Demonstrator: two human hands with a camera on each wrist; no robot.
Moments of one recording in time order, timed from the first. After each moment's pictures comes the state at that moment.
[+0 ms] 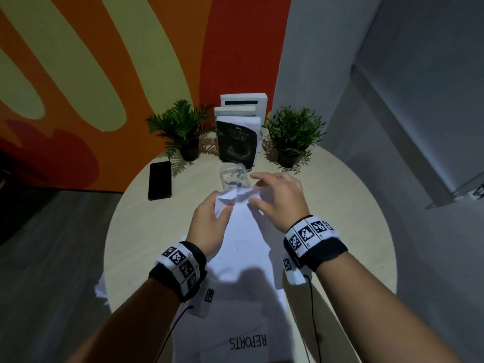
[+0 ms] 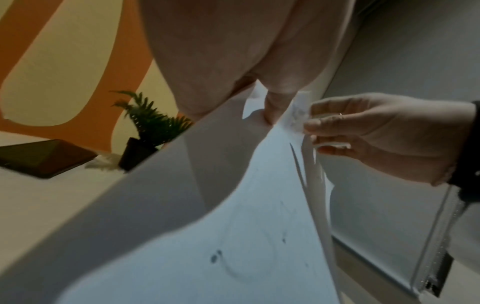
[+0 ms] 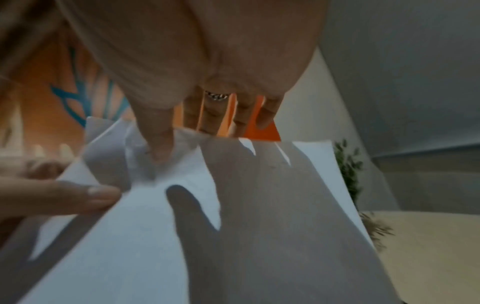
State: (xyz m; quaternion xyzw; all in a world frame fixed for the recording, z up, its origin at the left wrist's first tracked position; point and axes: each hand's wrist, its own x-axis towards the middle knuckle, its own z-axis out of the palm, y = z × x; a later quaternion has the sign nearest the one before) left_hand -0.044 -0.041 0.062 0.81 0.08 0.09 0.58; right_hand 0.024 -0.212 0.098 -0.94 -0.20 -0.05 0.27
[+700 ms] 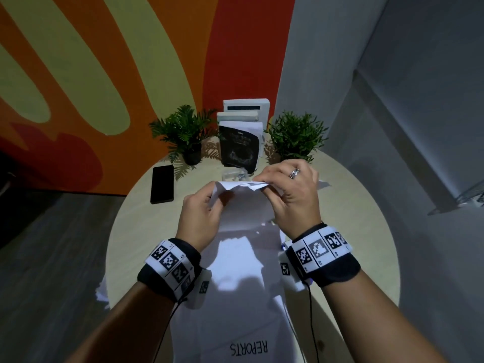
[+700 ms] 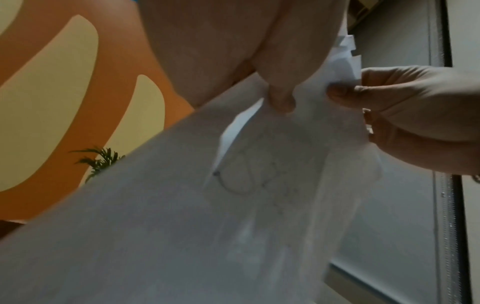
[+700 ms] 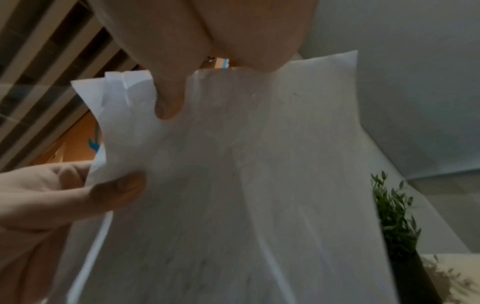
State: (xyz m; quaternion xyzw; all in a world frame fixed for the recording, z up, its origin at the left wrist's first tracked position) left_hand -0.043 -0.027 0.100 0.83 -0.04 0.24 0.50; right_hand 0.006 -0.213 0.137 -0.84 -0.29 -0.29 0.36
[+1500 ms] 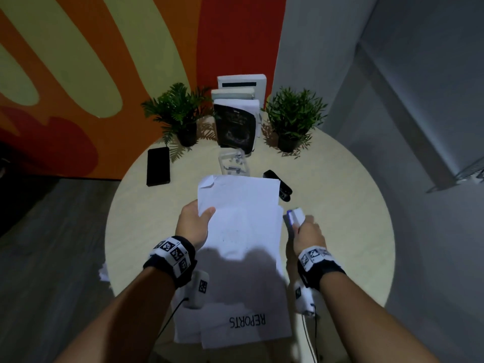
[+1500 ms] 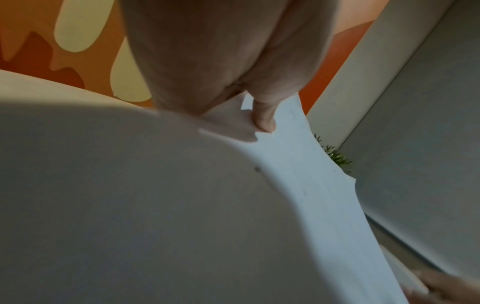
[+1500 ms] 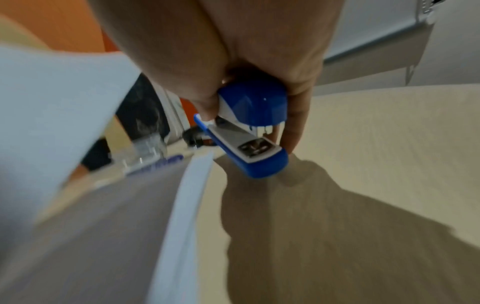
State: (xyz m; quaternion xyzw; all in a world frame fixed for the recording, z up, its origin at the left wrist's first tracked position) left_hand -0.055 -0.012 -0.002 0.80 0.21 0.02 0.56; right_hand -0.015 -0.282 -0.043 -0.95 0.13 0.10 0.25
